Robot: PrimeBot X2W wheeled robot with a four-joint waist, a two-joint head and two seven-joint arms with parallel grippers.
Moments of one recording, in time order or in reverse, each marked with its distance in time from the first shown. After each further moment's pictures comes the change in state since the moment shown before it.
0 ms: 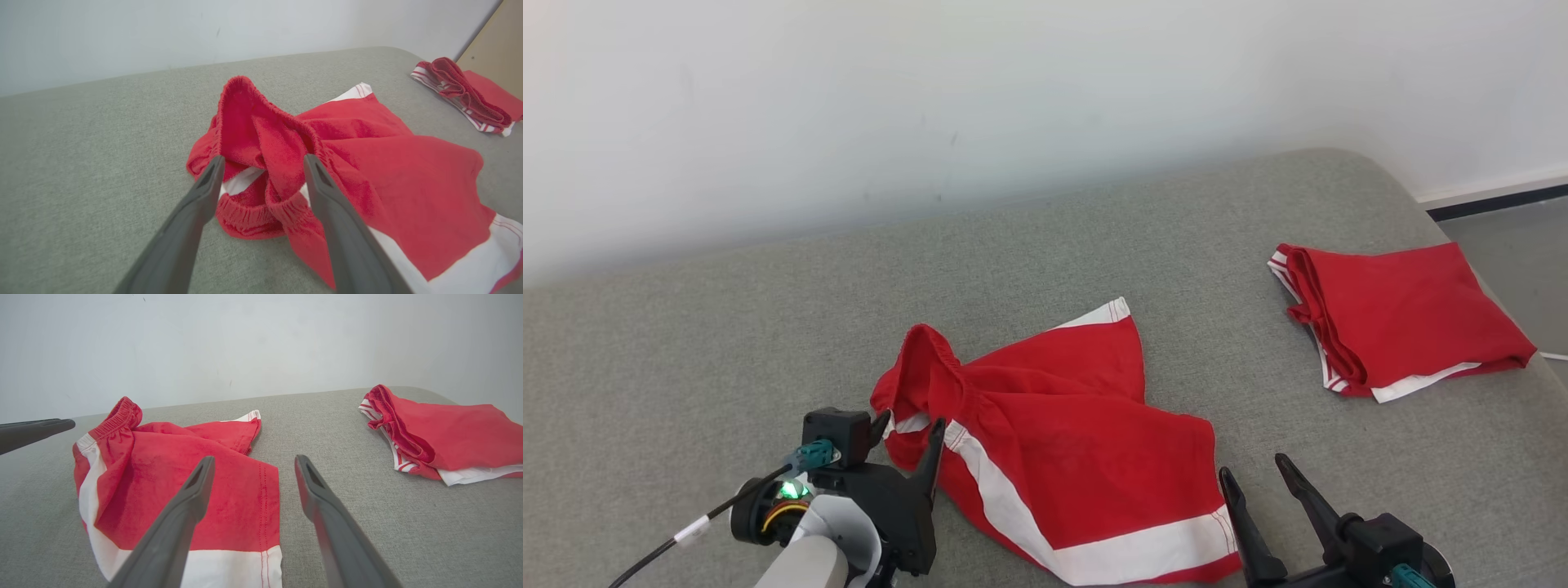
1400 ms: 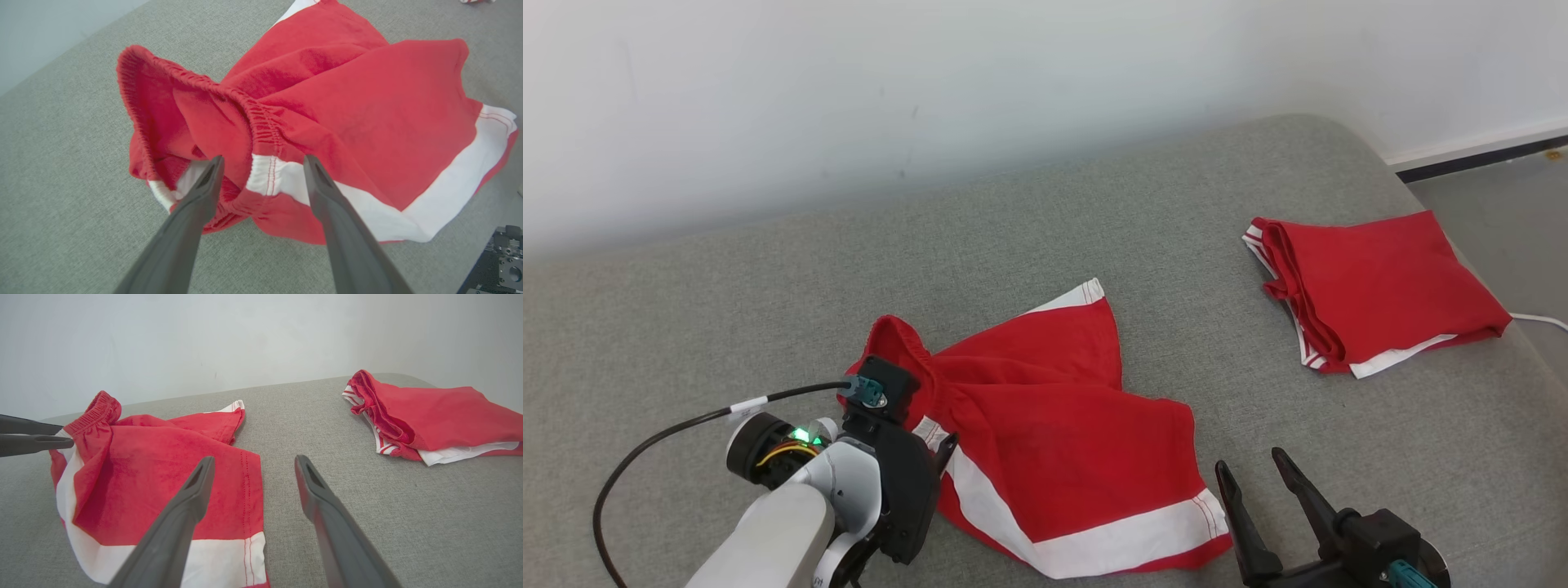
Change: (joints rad) left arm -0.088 0.158 -0.174 -0.228 -0.003 -0.063 0.483; right arm -0.004 0.013 -0.005 -0.009 0.000 0.000 0.000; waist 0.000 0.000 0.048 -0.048
